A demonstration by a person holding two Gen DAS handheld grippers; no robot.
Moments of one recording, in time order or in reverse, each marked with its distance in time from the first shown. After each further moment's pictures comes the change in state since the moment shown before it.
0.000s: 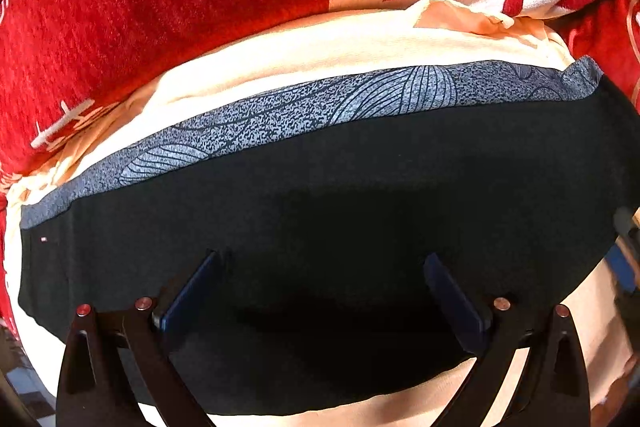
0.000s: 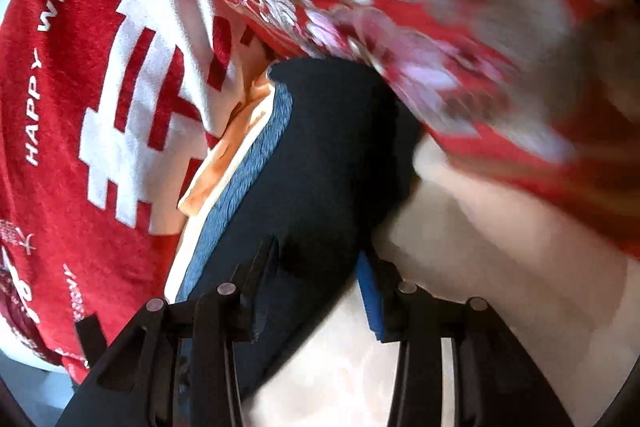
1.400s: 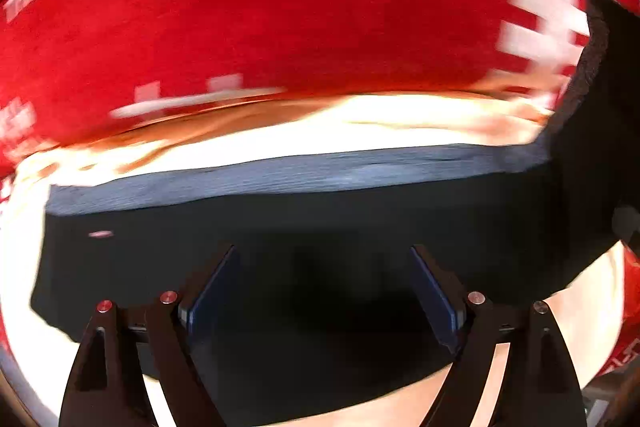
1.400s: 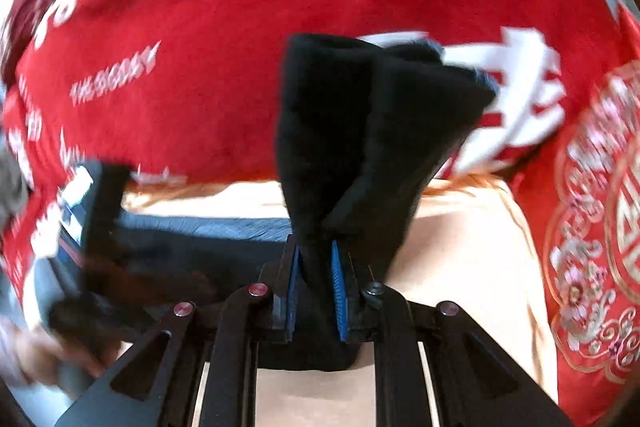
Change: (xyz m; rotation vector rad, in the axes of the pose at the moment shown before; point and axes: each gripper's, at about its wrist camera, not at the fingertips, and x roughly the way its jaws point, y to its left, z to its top) left arm -0.052 0.236 -0.024 -0.128 -0.101 -0.082; right arm 0.021 0.247 -0.128 -1.030 0.035 -0.154
